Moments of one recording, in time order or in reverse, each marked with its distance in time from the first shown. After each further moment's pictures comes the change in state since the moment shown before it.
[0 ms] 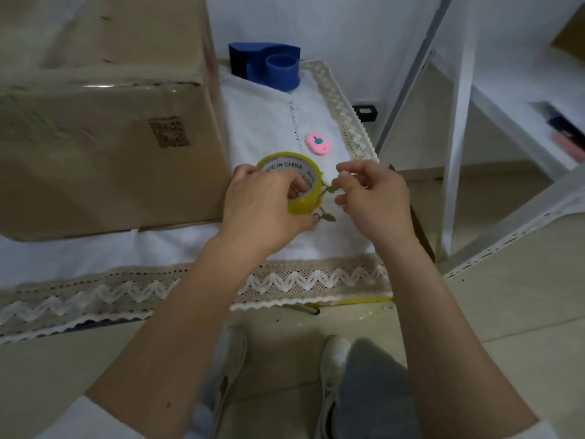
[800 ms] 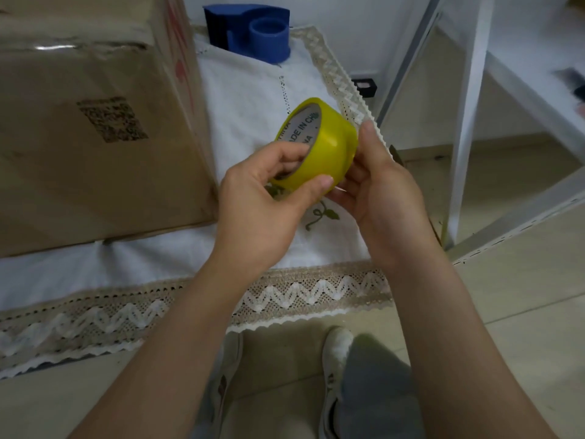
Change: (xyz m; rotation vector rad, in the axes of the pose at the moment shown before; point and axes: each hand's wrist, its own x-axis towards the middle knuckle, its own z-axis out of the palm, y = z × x) left_hand 0.000 0.000 0.020 -0.901 0.194 -0.060; right_hand -0.002 -0.011 0.009 0.642 -0.195 0.238
